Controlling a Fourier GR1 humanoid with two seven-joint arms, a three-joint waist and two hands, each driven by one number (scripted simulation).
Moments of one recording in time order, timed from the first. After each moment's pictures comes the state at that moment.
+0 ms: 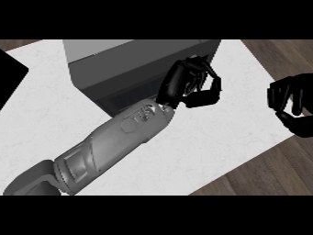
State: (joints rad) left arm -1.09 0.04 -0.85 -0.78 0.67 0.63 -0.30; right arm -0.42 -0.62 0.11 -1.32 -0.44 0.64 -0.50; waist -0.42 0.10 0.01
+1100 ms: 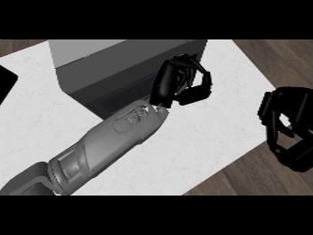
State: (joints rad) left arm -1.06 0.07 -0.85 -0.81 0.71 0.74 -0.33; right arm -0.39 -0.63 0.21 -1.57 -0.51 0.68 -0.41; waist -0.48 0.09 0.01
